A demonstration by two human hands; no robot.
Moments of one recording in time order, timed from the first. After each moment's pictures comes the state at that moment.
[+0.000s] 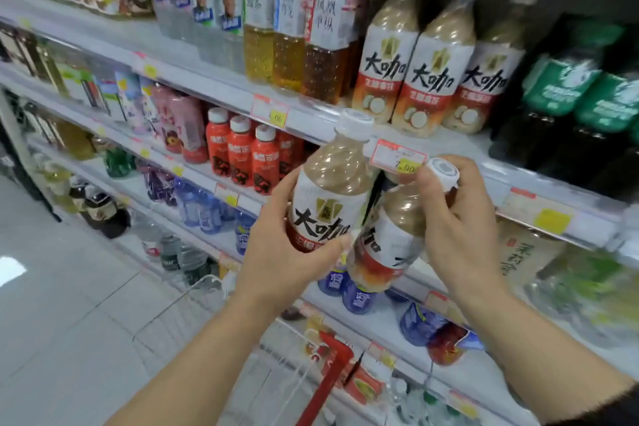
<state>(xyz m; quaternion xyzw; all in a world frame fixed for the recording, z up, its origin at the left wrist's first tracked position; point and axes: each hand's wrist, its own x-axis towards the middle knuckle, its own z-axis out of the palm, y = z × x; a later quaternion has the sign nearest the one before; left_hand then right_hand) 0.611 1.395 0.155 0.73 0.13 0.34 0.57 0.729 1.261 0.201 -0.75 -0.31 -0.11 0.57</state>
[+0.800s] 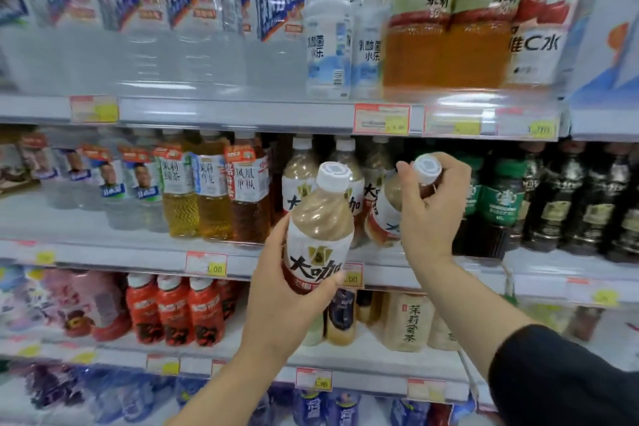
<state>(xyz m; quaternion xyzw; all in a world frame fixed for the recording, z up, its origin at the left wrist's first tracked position) 0.678 1.433 0.243 0.75 -0.07 0.34 0.57 0.790 1.291 0.301 -0.63 -0.18 -0.45 0.61</state>
